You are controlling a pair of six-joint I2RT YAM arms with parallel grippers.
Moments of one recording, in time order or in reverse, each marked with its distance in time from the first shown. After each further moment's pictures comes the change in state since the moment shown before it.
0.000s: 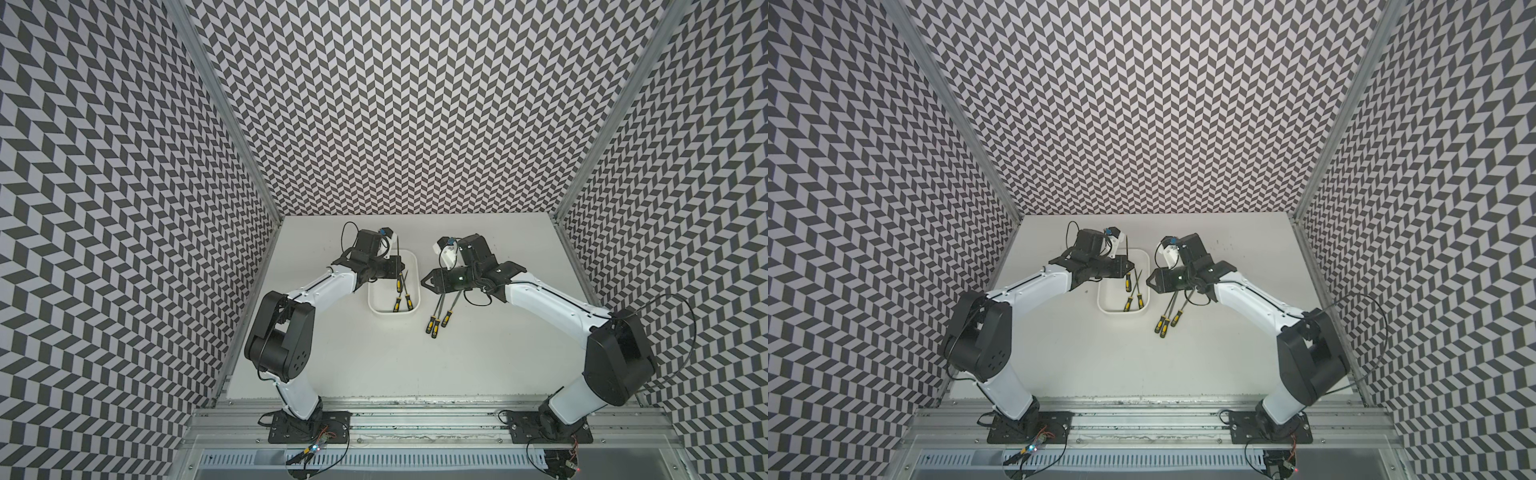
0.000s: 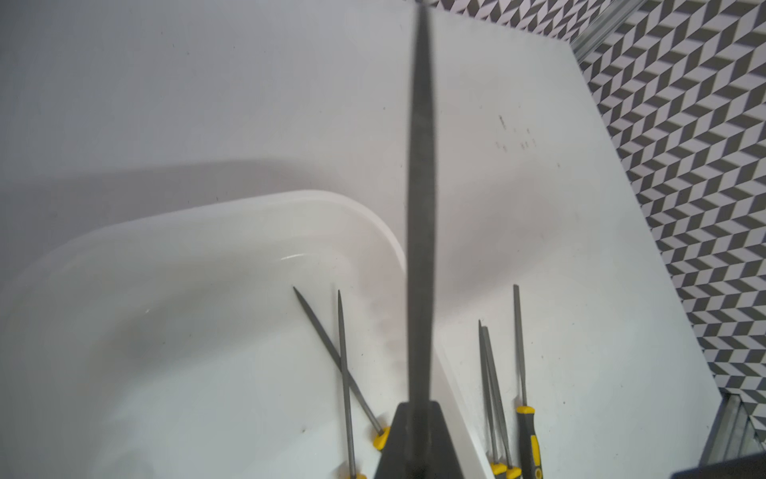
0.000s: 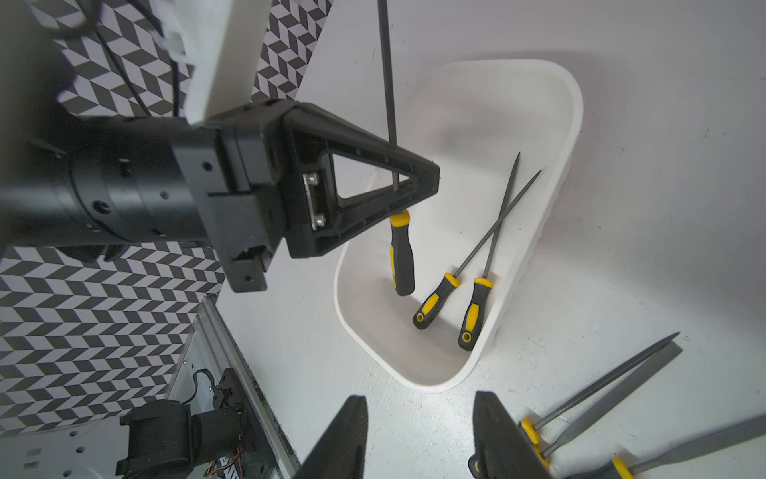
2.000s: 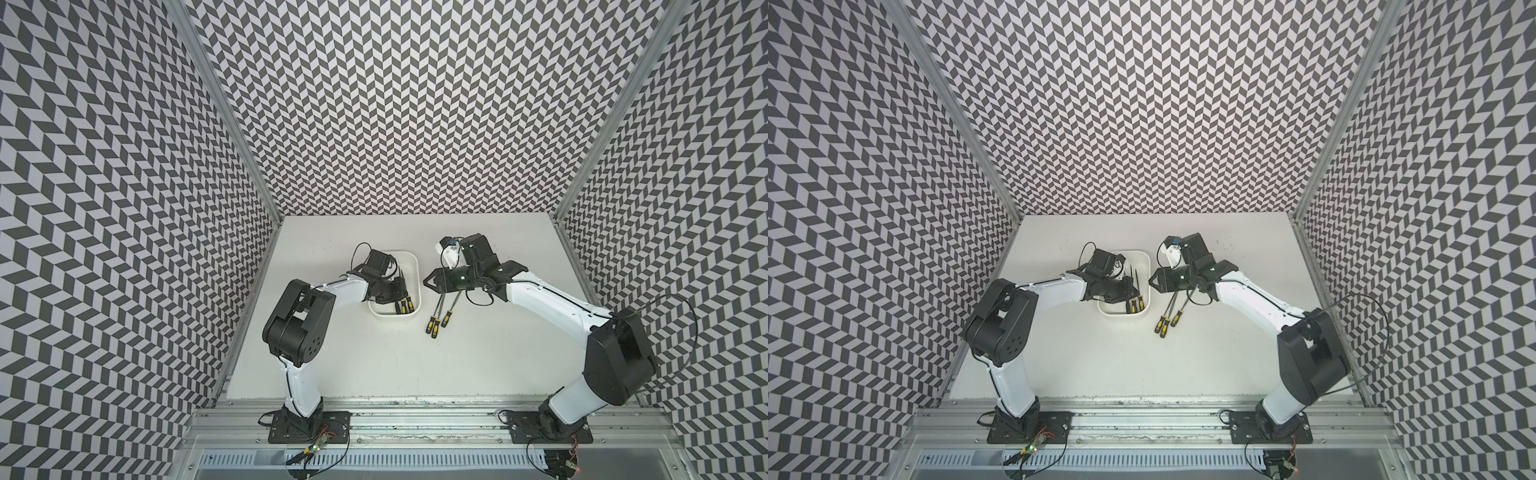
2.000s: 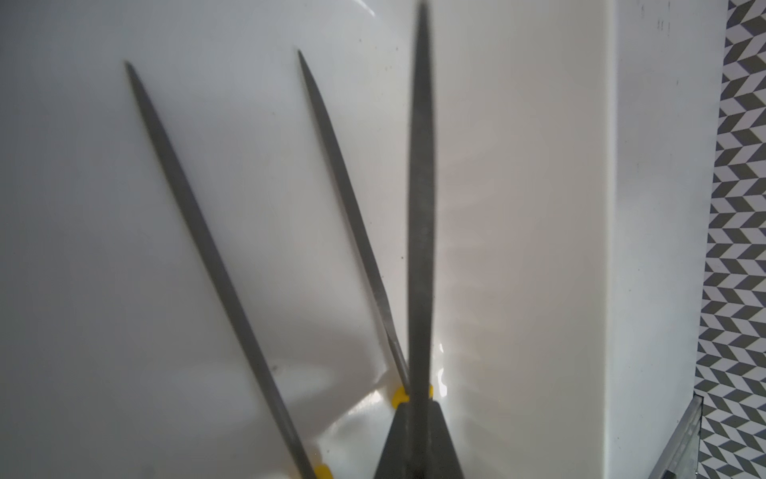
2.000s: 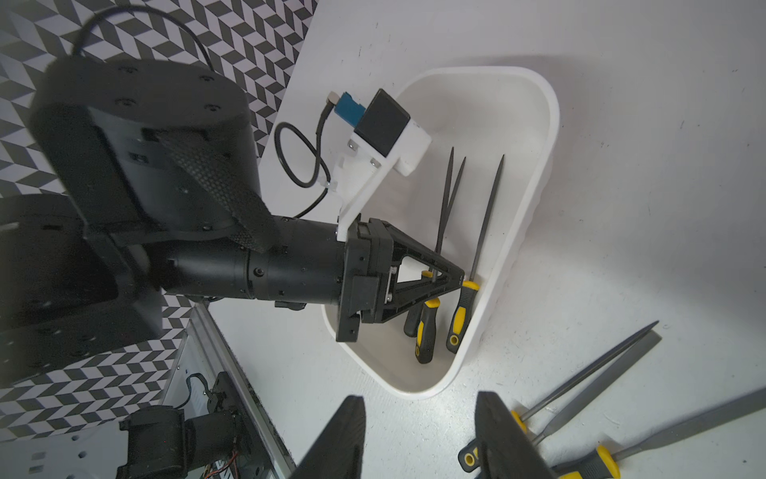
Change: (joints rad) left arm -0.042 0.123 -0.097 0.029 0.040 -0.244; right arm -0.018 0.000 0.000 -0.021 0.005 -0.004
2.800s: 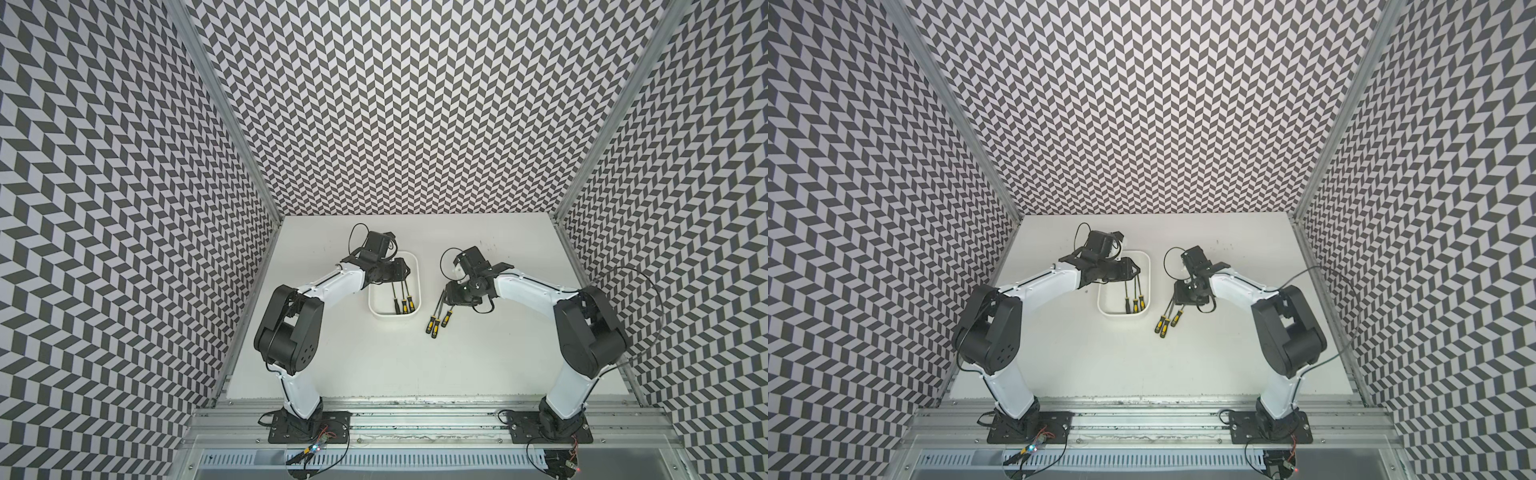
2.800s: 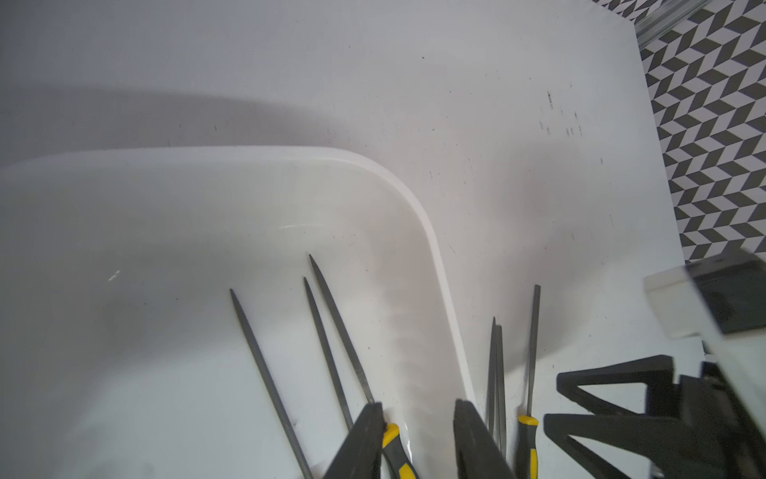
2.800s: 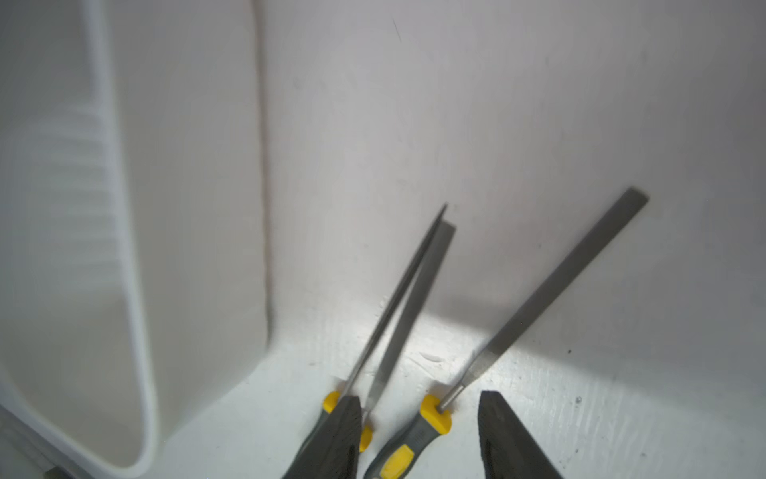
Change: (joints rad) left arm 0.006 -0.074 0.151 -0.089 -0.103 0.103; right arm -0.067 0.210 -0.052 -0.166 0.208 0.051
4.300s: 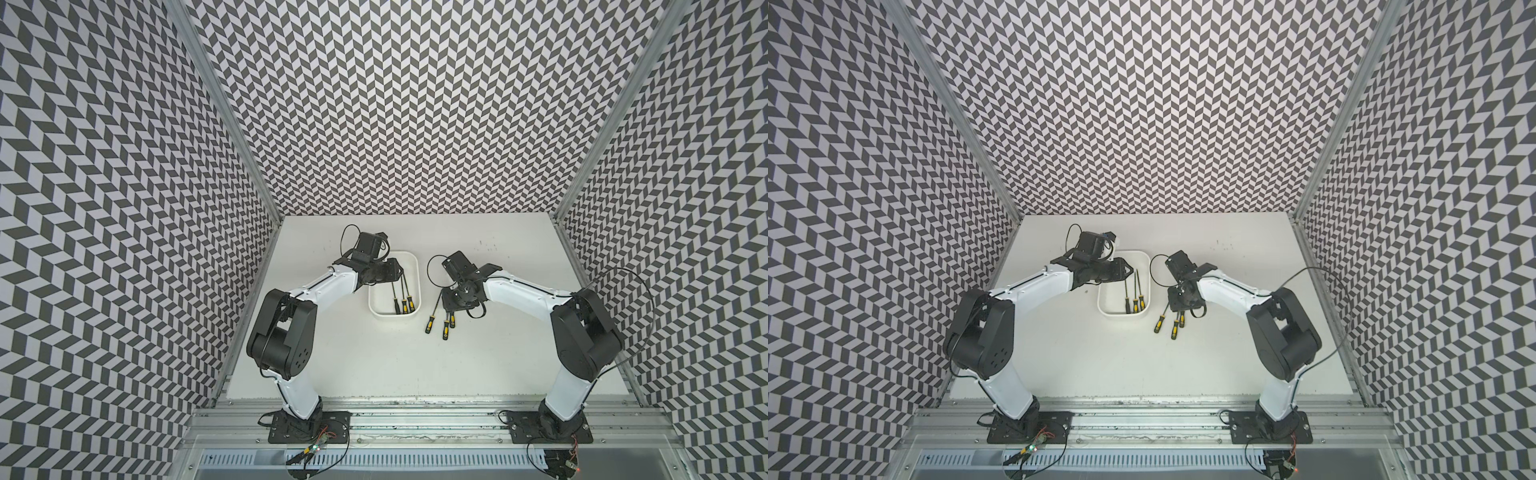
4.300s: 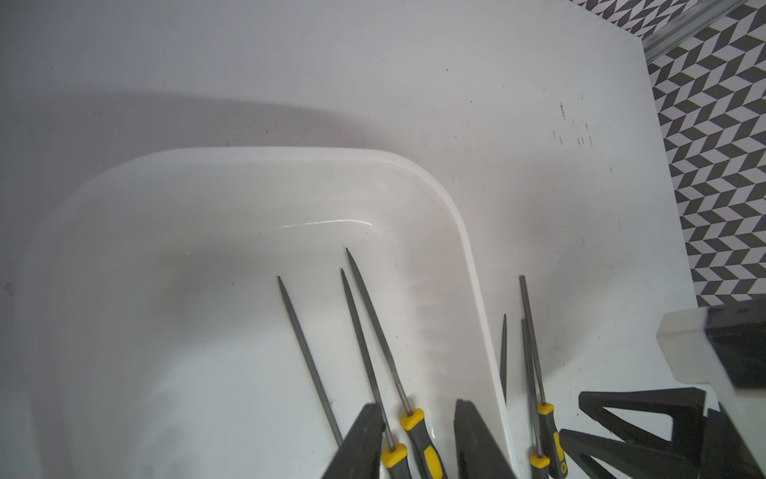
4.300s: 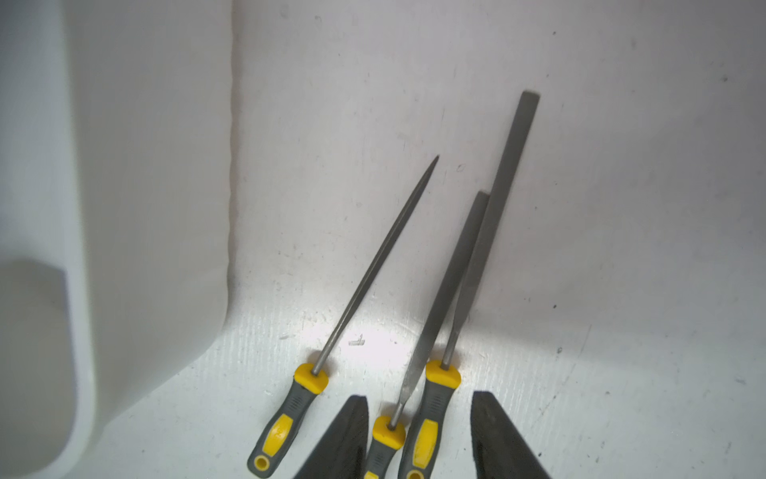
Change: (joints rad) left arm 0.041 -0.044 -0.050 0.004 0.005 0.012; right arm 0.111 -0.024 0.074 -0.118 0.208 -0.023
